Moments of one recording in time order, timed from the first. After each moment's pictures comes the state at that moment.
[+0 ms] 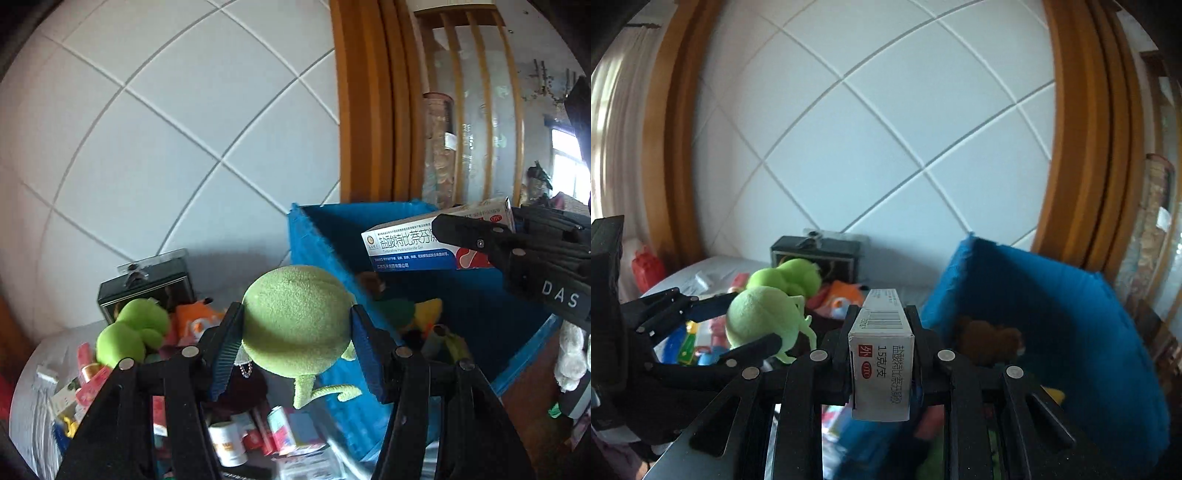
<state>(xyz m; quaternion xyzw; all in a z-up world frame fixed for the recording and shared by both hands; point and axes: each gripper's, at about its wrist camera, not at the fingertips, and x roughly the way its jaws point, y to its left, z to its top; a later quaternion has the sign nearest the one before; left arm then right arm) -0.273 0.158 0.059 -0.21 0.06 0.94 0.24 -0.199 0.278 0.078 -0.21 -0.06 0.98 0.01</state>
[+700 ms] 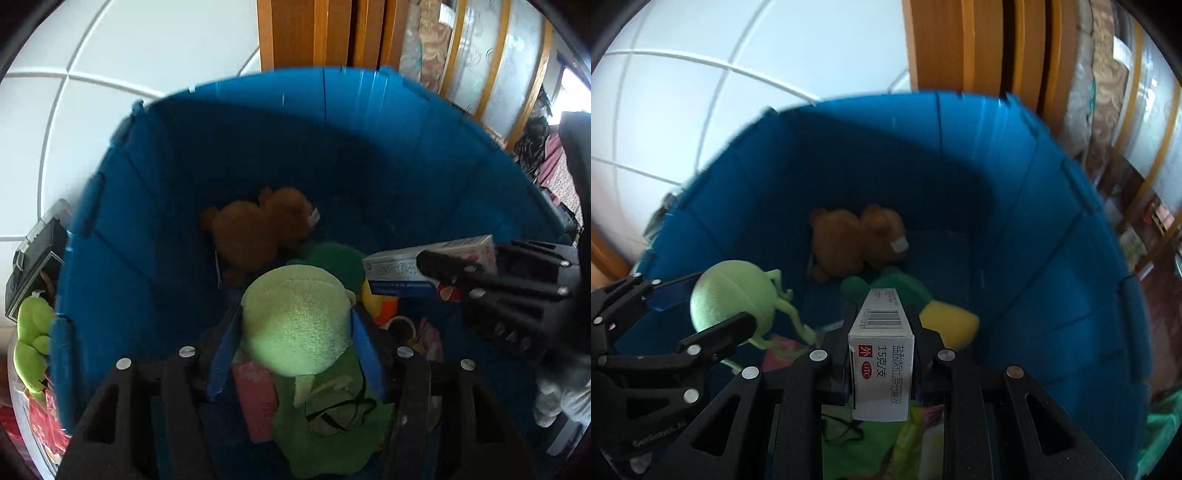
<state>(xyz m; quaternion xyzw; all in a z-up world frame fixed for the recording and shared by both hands) -0.433 0.430 -0.019 -0.49 0.14 0.83 0.24 -0.327 0.552 -0.031 -0.48 0.12 0.87 0.09</state>
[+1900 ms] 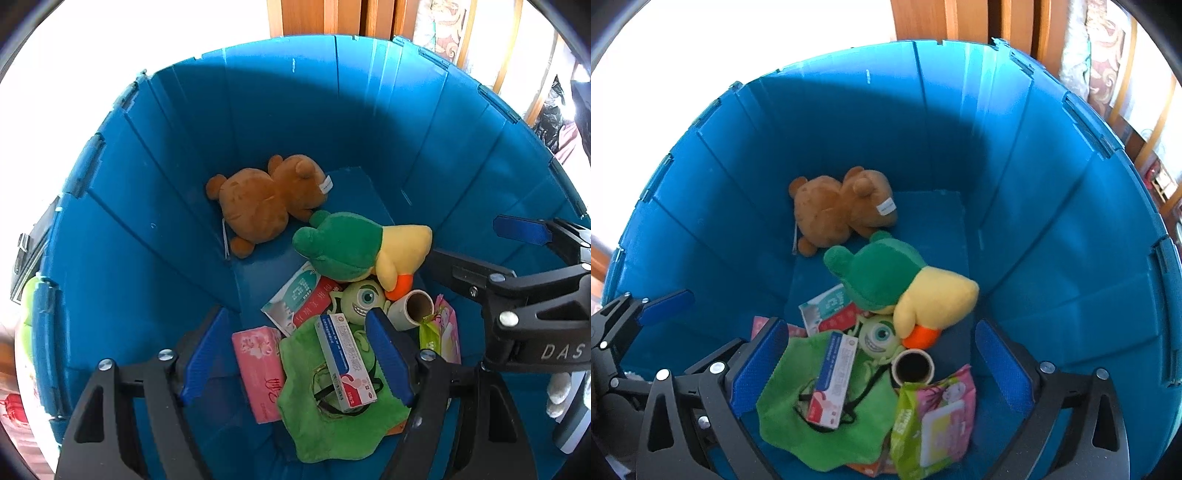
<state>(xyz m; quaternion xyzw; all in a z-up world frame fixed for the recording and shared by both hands) -0.427 0.416 -0.038 -0.50 0.15 0.83 0.20 -0.331 0.565 -0.049 -0.50 0.14 0.85 0.09</state>
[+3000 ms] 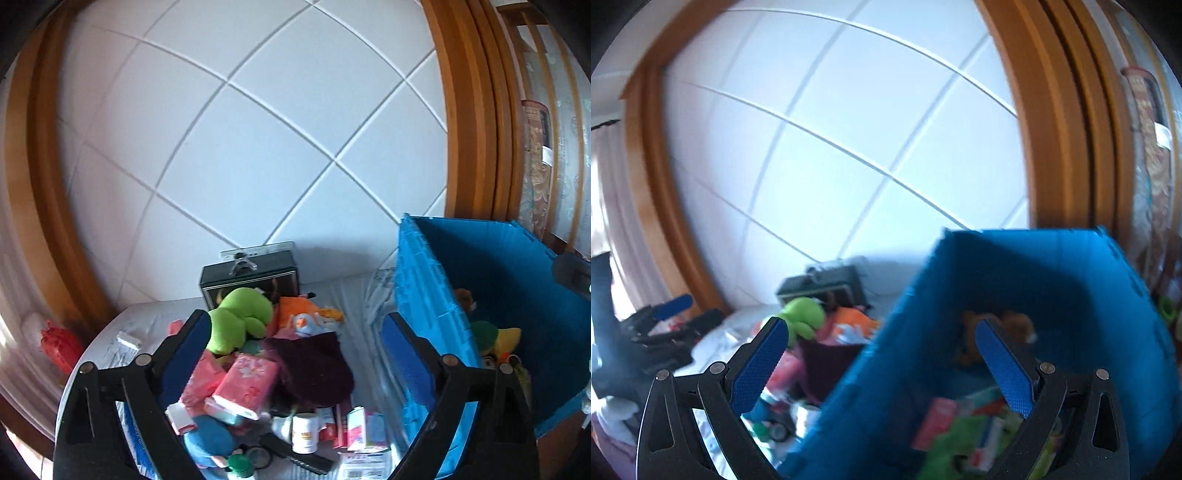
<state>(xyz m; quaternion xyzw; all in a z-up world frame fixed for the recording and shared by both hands) -0.273 0.085 0.094 -0.23 0.05 0.97 0.00 -0.225 0.344 0.090 -0.19 0.09 0.97 -0.07</state>
